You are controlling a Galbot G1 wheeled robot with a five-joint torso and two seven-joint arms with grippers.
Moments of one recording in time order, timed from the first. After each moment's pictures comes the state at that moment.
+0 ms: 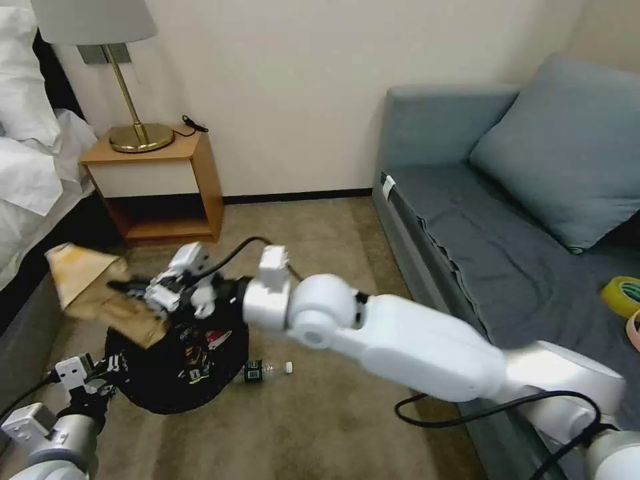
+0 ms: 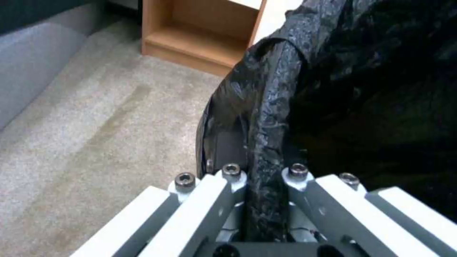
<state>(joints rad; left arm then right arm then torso) 1.69 -1.37 -0.98 -2.10 -0.64 0.28 0.03 -0.24 1.29 -0.73 1.77 0.97 -0.13 -0.22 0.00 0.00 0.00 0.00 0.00</state>
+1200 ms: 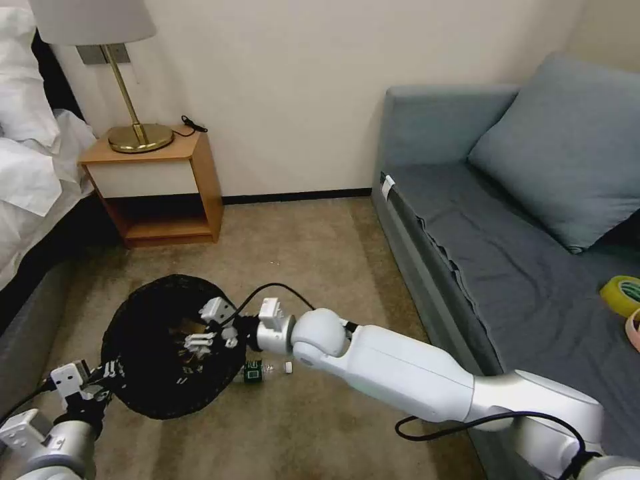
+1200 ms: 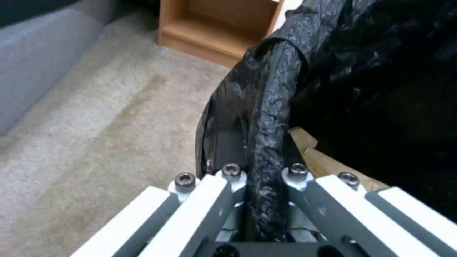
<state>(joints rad) 1.69 -1.39 -1.01 -2.07 -0.65 0.29 0.02 -0.39 1.23 -0.65 1.60 0.59 -0.02 -0.18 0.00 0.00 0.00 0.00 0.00</state>
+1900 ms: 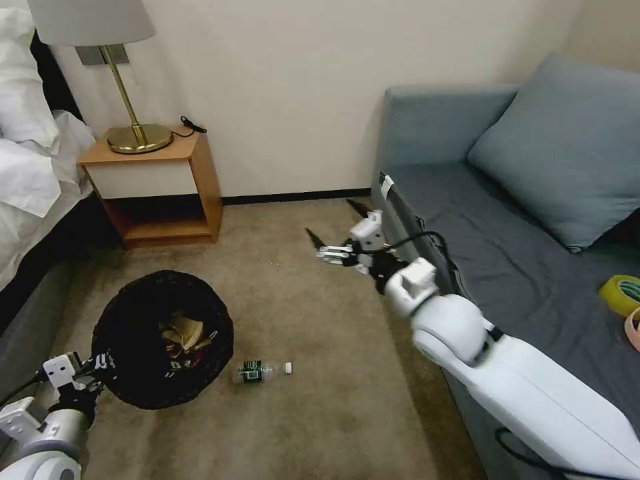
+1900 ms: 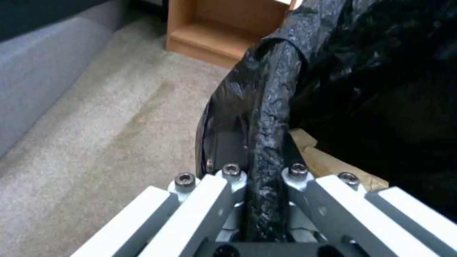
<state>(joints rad) 1.61 -1.35 -1.01 -1.99 -0.63 0.28 0.02 -0.84 0.86 -0.09 2.08 0.44 -0.15 0.17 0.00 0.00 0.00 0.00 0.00</state>
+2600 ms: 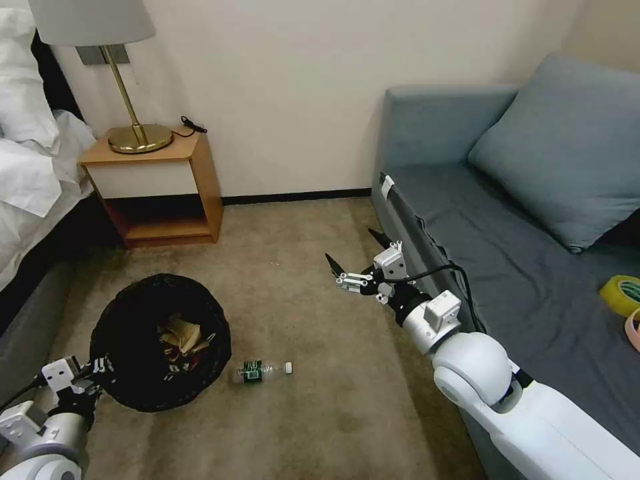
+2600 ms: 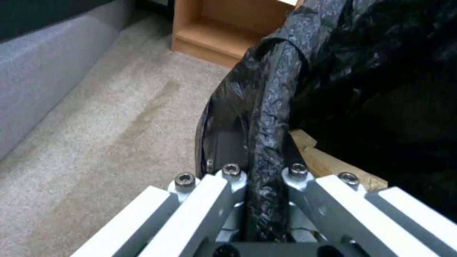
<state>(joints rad) 1.62 -1.37 -1.02 -1.99 -0.63 0.28 0.02 -0.99 0.87 0.00 2.14 0.43 -0.16 0.15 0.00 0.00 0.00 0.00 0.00</state>
